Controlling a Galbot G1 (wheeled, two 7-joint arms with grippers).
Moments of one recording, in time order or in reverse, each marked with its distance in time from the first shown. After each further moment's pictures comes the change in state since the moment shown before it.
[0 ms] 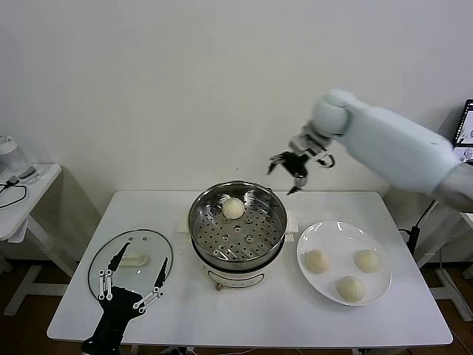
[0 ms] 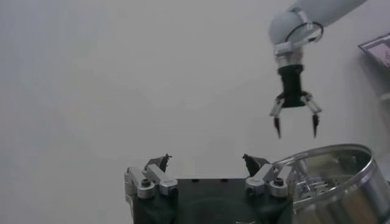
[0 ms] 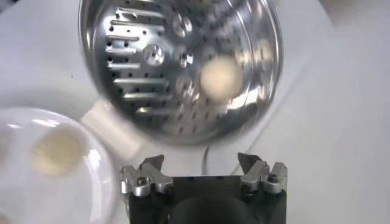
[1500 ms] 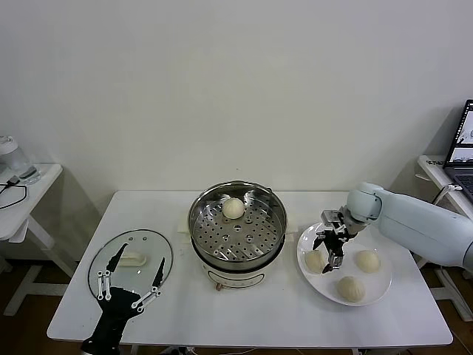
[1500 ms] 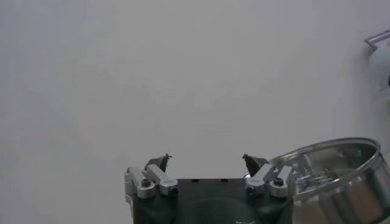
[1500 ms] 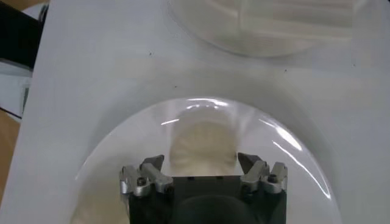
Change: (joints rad) left arm -0.010 -0.011 -0.004 0.024 -0.001 -0.008 -0.010; right arm -0.269 -0.040 -0.101 0.075 0.036 -0.186 0.149
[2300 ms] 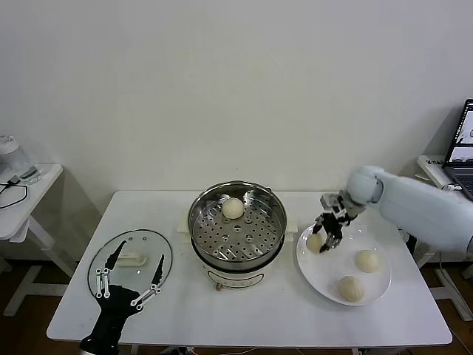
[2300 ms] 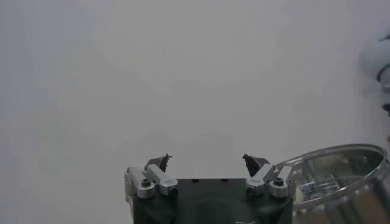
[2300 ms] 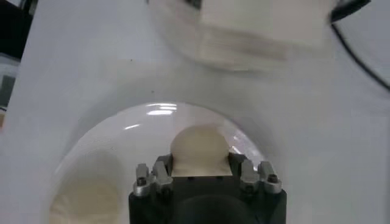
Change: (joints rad) left arm -0.009 0.013 0.010 -0.018 -0.010 0.000 -0.010; right arm 0.282 0.044 -0.013 0.027 -0.005 0.043 -0.171
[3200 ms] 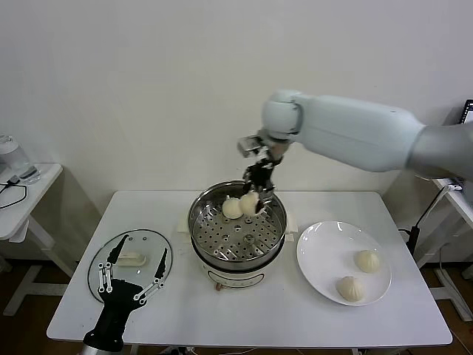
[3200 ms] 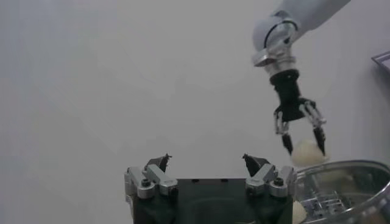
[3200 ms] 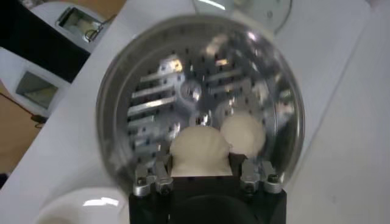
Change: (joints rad) left arm -0.031 -0.003 0.020 -0.010 -0.010 -0.005 -0.004; right arm 0.226 0.512 -0.239 -0.039 0.296 -0.118 0.043
